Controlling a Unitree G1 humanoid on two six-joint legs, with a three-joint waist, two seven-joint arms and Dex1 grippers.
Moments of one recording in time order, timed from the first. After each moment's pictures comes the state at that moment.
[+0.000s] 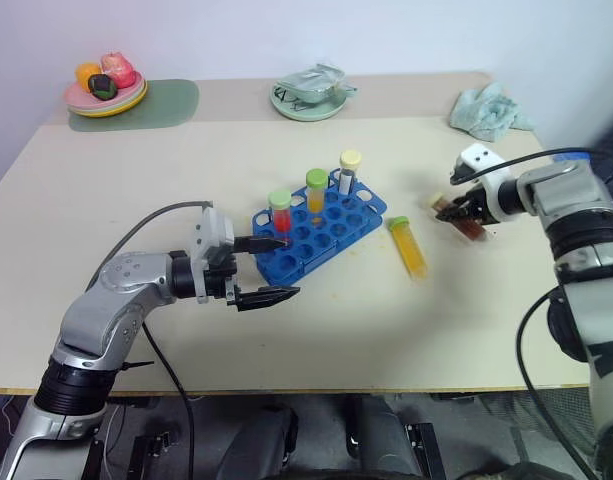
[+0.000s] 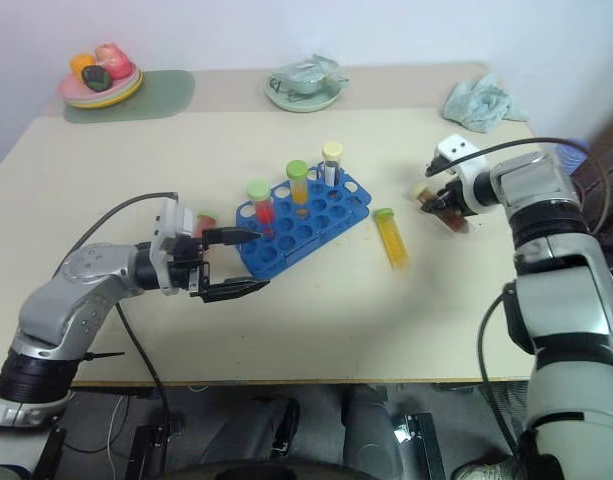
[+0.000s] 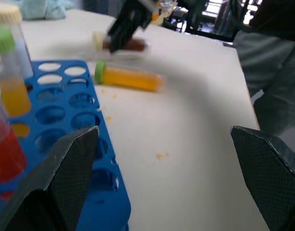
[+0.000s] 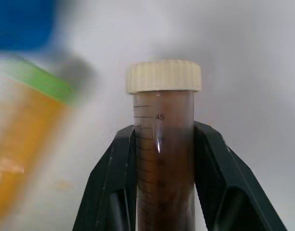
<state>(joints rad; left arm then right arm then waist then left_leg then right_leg) -0.31 0.65 -0.02 -0.29 -0.60 0.49 -1.05 -1.06 -0.78 0.21 0.74 0.02 0.61 1.15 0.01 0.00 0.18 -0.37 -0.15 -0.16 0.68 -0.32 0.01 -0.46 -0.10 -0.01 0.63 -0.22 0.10</state>
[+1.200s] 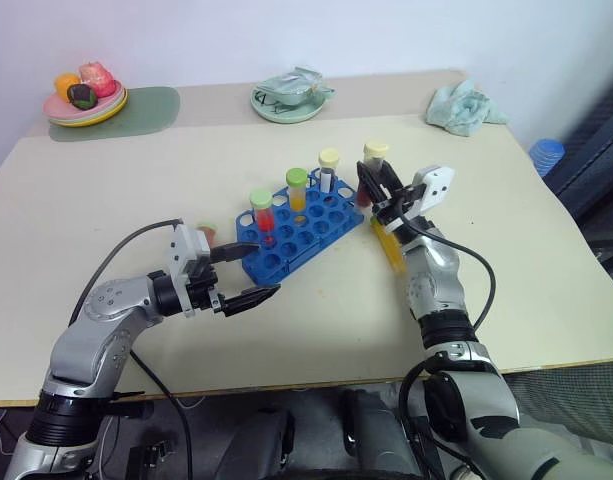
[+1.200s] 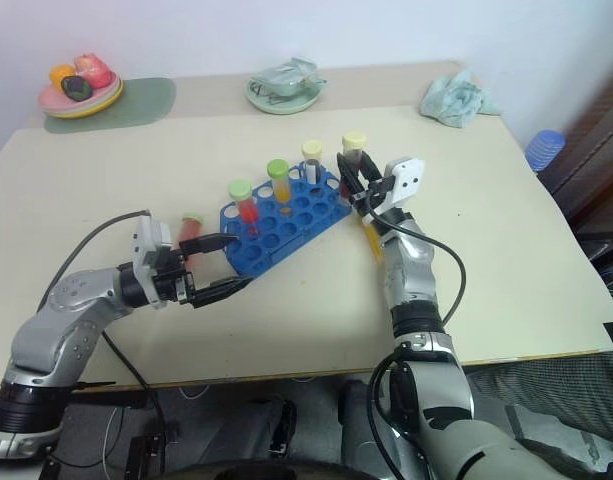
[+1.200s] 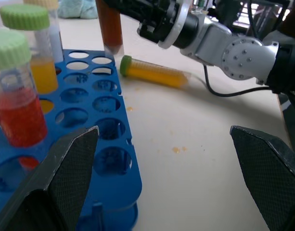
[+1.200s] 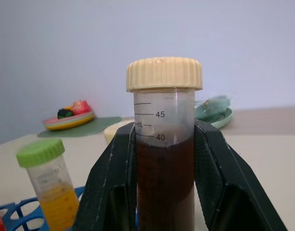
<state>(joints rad) -0.15 0.62 0.05 -0.28 -0.58 0.38 -0.97 -0.68 -0.08 -0.19 0.62 0.34 -0.31 0.66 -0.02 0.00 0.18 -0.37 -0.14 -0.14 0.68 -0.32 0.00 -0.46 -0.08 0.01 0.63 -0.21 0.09</state>
